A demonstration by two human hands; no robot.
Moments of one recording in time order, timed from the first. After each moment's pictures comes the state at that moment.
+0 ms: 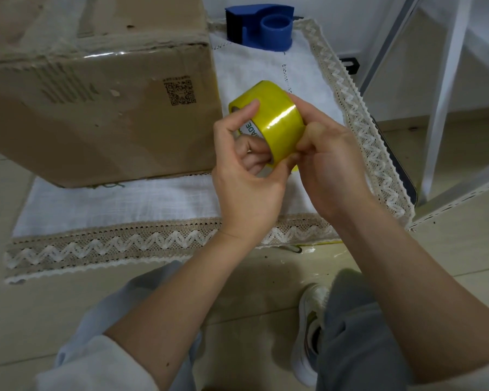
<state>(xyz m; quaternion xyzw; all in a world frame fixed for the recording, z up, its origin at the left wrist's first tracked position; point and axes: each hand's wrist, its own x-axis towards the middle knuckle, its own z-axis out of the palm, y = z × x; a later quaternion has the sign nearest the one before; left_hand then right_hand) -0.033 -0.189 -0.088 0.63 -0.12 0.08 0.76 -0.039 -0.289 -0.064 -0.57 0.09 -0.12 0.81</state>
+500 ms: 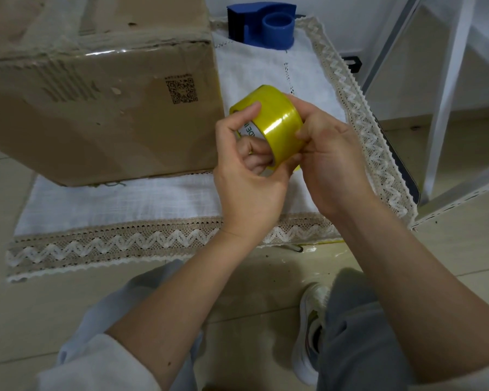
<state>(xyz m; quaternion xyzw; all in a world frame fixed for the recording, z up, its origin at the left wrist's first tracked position) -0.034 -0.189 -0.087 0.64 -0.11 0.07 0.76 -0.038 -0.284 -0.064 -0.57 0.09 -0.15 0.80</state>
